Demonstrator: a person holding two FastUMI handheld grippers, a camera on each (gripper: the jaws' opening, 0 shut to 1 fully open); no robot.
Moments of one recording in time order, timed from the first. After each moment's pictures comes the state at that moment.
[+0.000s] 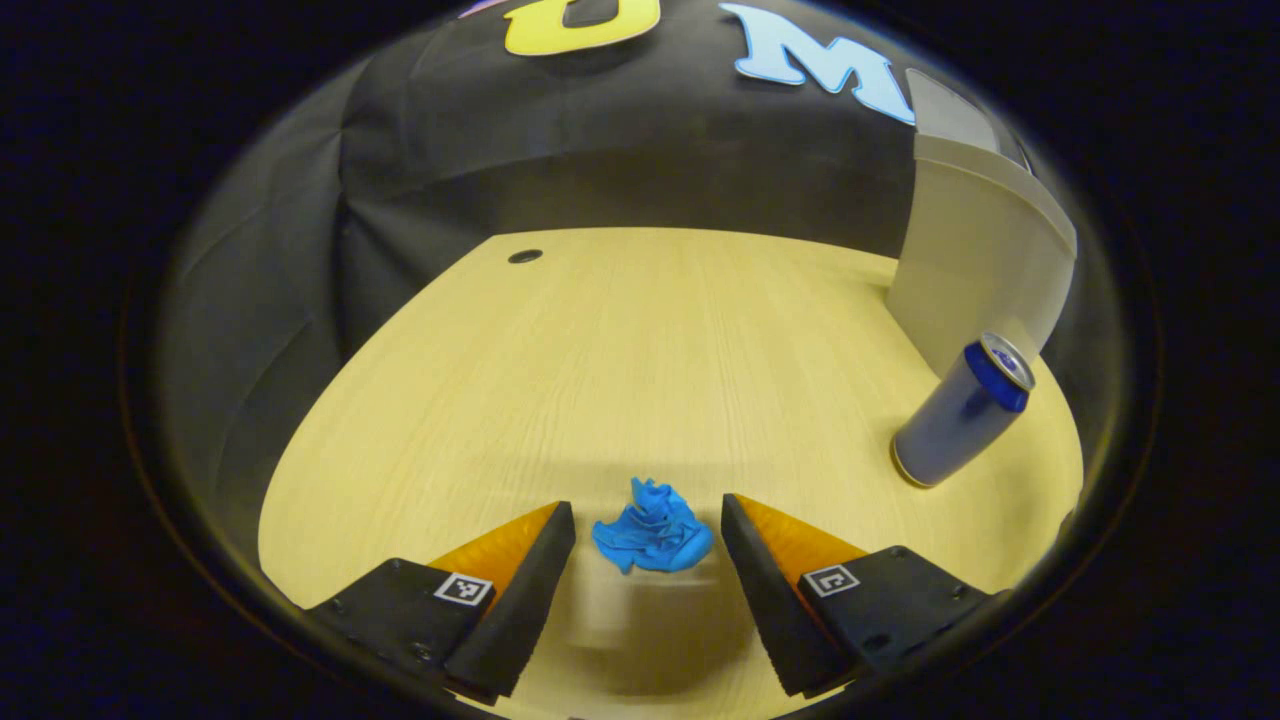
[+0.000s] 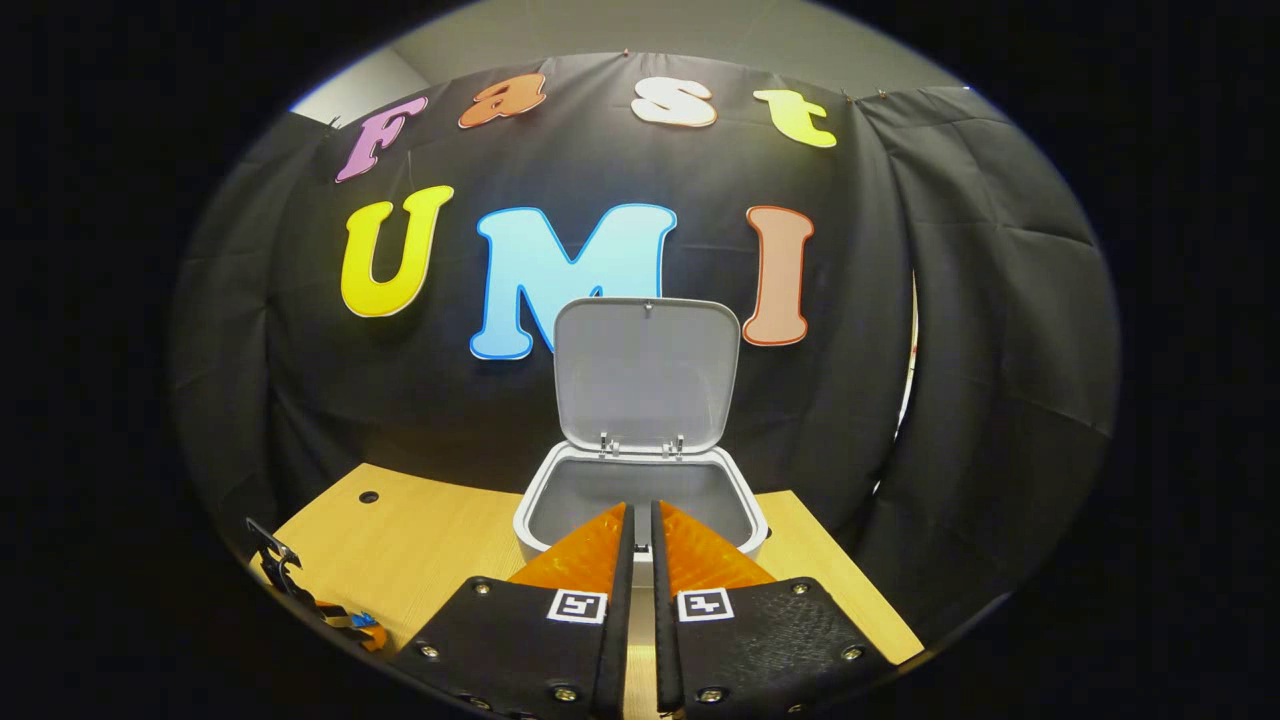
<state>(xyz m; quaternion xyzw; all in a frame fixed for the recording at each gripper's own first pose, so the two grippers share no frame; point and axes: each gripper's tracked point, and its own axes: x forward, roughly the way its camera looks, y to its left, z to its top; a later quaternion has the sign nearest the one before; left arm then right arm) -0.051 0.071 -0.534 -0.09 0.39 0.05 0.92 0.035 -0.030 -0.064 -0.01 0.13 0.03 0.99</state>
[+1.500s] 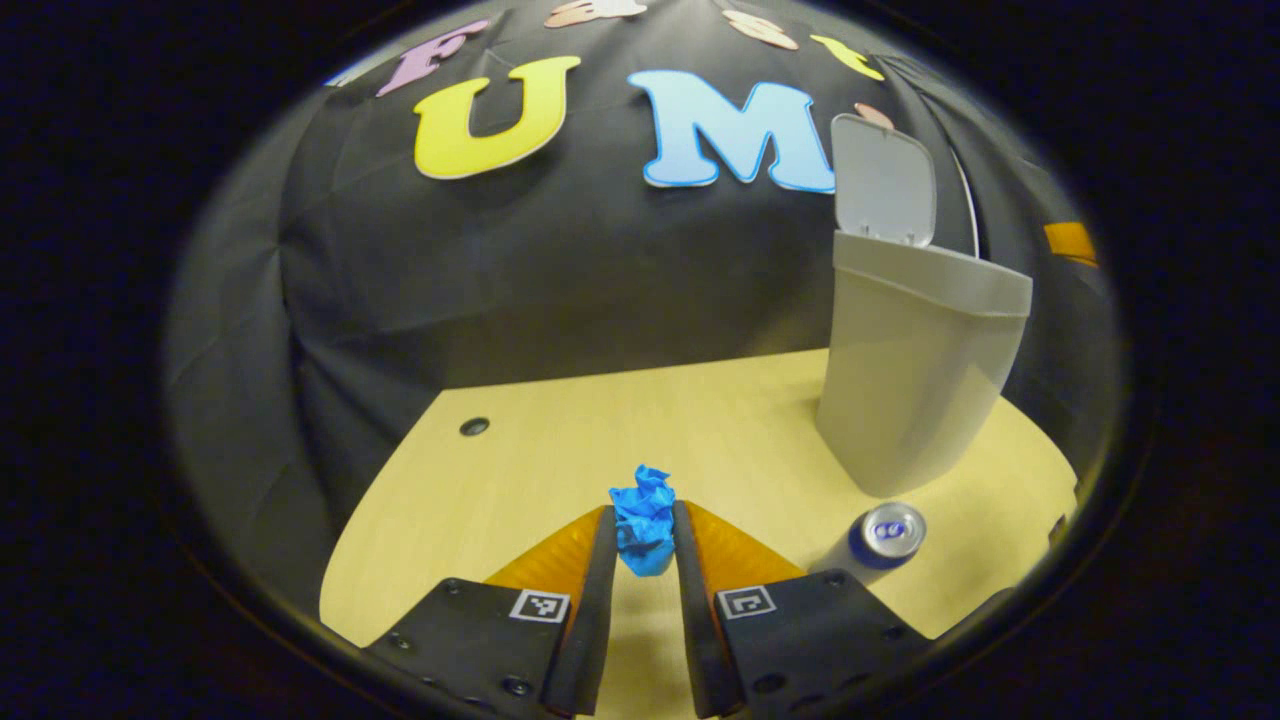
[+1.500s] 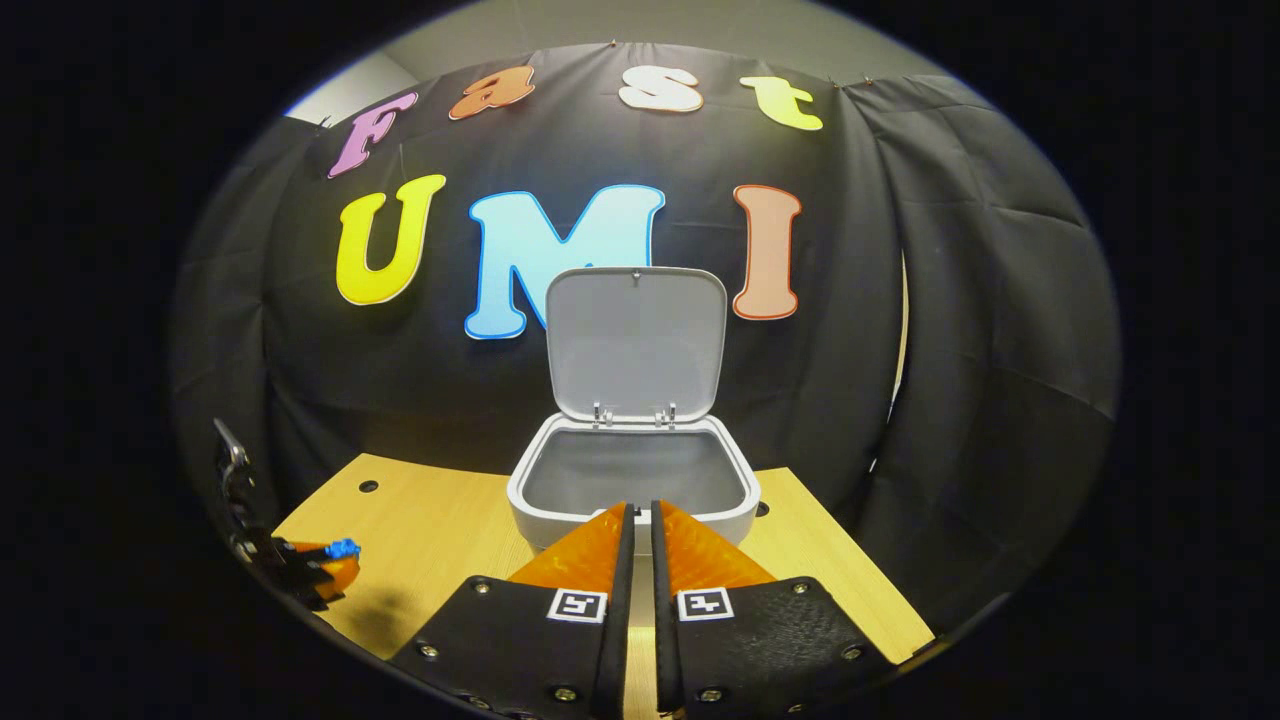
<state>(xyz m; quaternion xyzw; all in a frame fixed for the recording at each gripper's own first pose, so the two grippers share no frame) 0.050 0.025 -0.375 -0.02 0.23 -0.04 0.97 0.014 -0.039 -0.086 0.00 0.15 0.02 0.99</state>
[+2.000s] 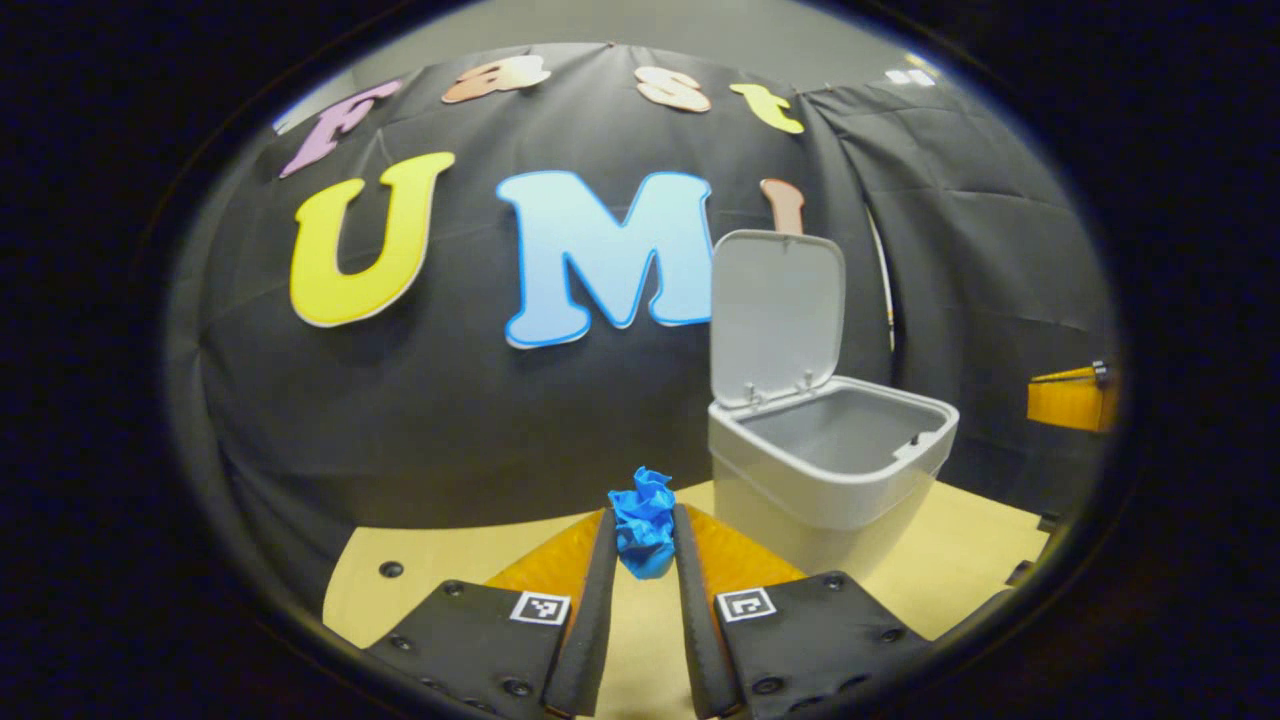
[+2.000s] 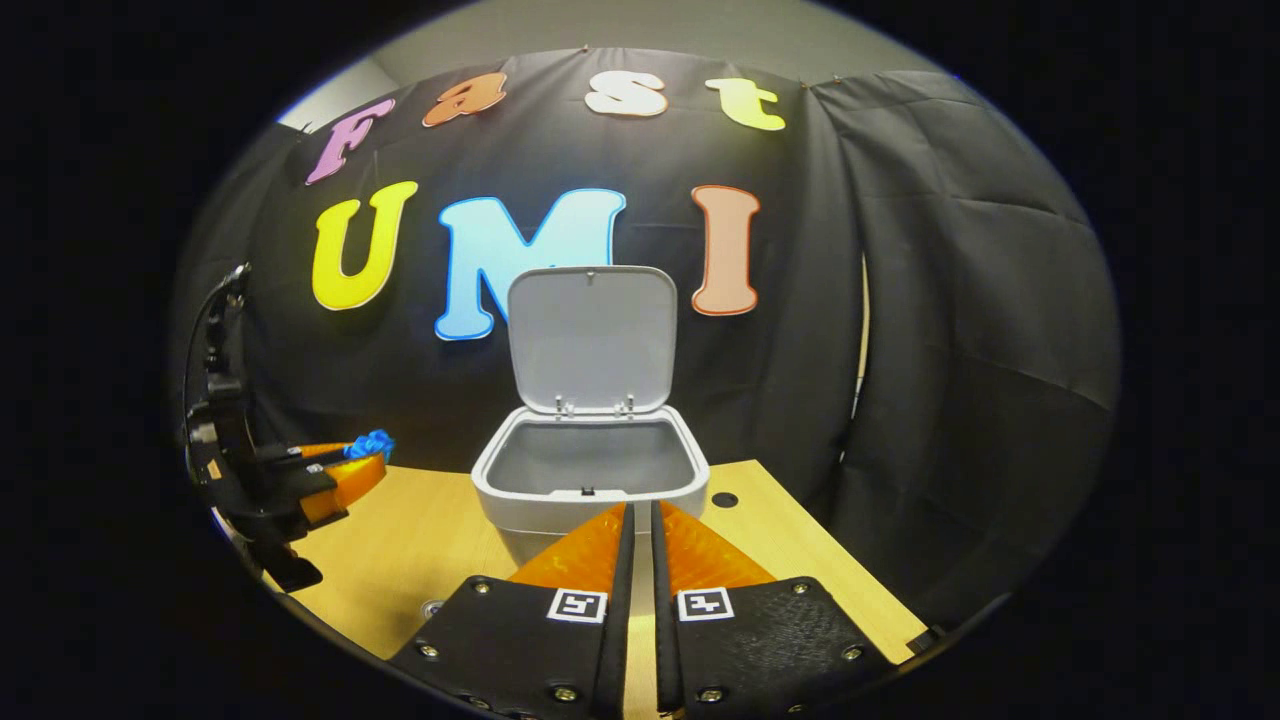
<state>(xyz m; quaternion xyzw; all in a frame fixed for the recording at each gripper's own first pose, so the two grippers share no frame) 0.133 -0.108 -0.230 -0.01 0.09 -0.18 0.98 -0.012 -0.079 -0.095 0.02 0.15 -0.03 0.99</state>
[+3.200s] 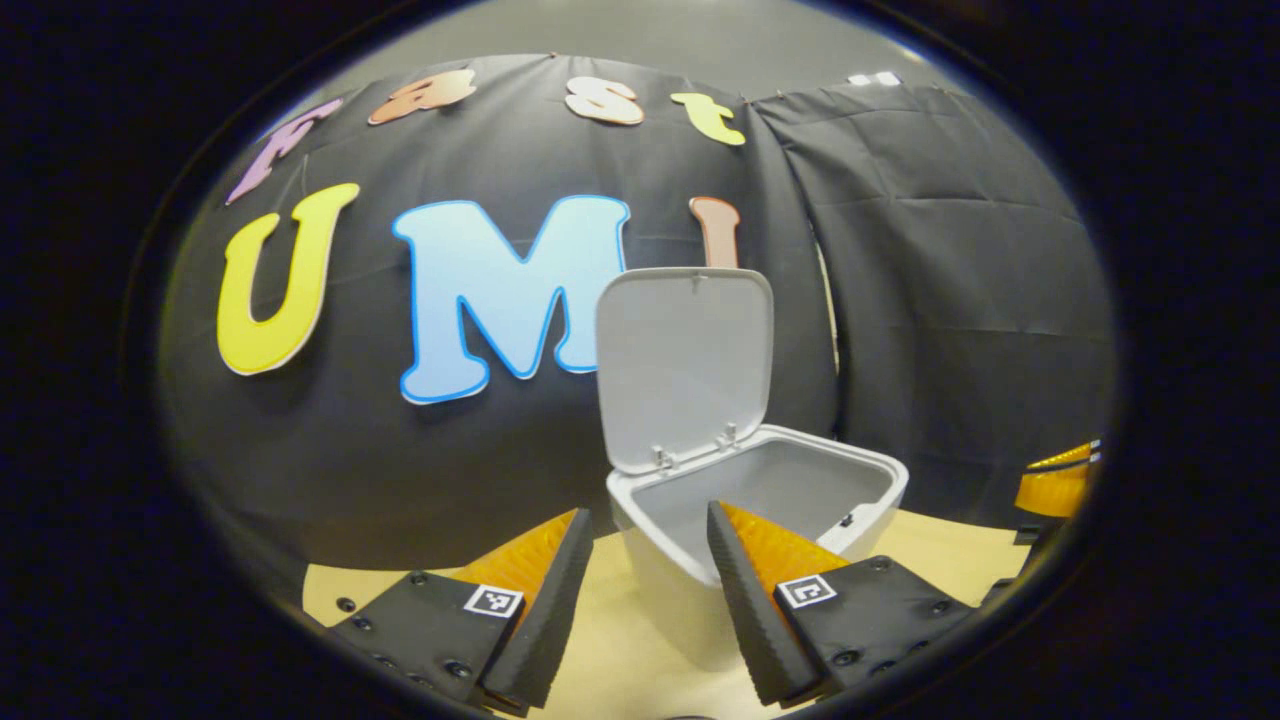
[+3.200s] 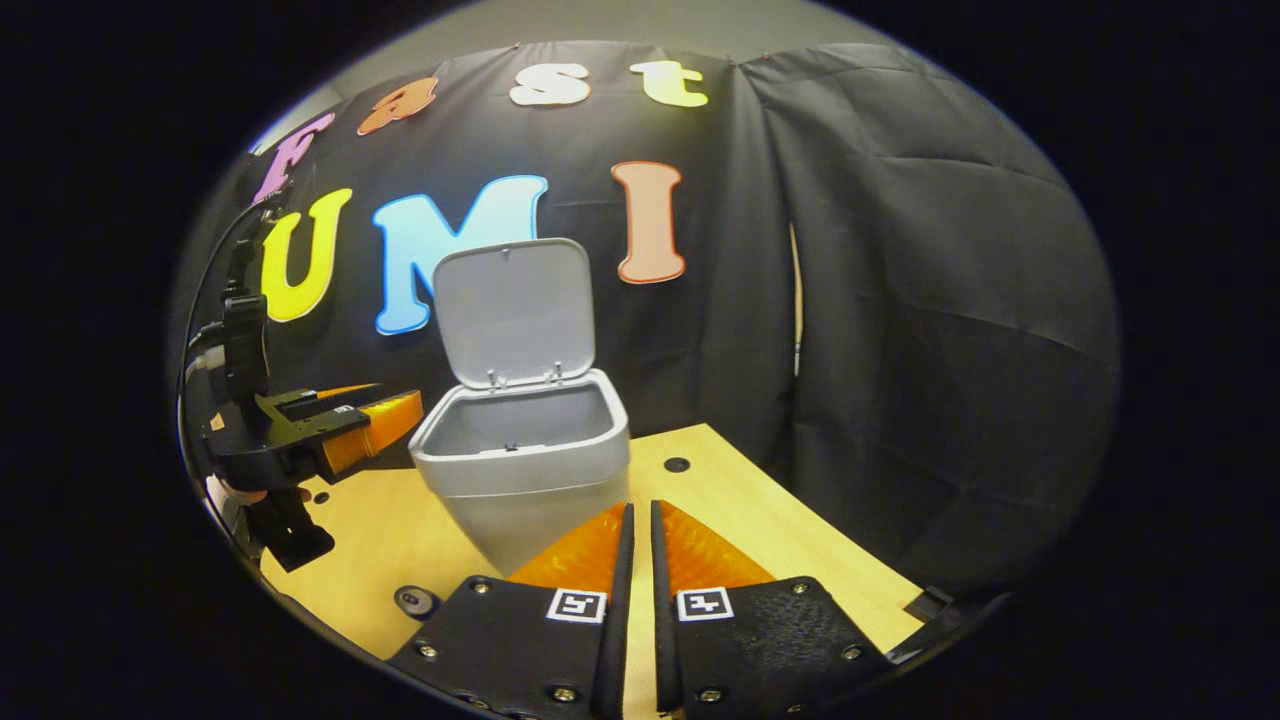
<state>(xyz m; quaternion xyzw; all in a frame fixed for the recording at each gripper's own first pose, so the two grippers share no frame) 0.151 -0.160 -0.199 0.00 0.07 -0.22 0.97 -0.031 -0.092 -0.129 0.06 0.18 -0.06 0.98</state>
